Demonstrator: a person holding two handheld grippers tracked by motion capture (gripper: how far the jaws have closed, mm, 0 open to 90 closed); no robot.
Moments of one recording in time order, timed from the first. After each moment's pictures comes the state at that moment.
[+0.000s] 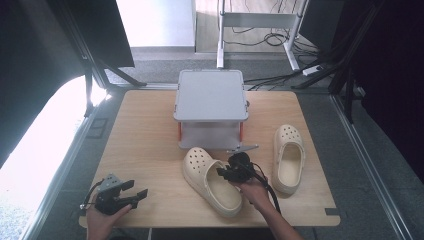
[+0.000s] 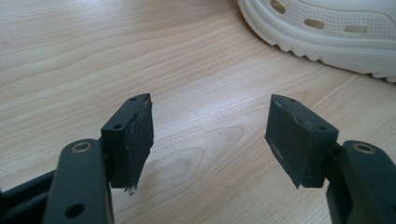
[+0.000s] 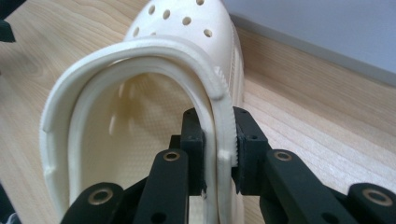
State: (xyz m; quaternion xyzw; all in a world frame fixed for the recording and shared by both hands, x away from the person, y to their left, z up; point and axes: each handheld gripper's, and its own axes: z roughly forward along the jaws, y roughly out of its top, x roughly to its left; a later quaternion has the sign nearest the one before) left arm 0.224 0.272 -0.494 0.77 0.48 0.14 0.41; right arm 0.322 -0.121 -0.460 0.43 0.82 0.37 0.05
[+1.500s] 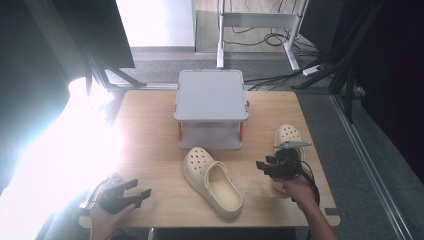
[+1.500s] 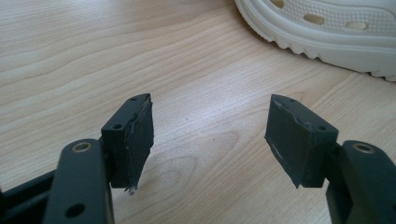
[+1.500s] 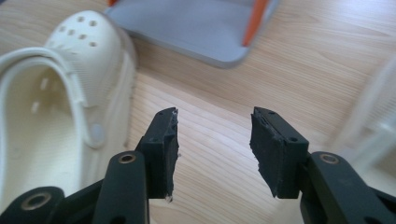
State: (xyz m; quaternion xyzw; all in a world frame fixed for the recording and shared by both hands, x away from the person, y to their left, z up) left arm 0.229 0.263 -0.496 0.78 0.46 0.13 0.40; right arm 0.319 -0.239 -0.424 0.48 0.79 0.37 0.12
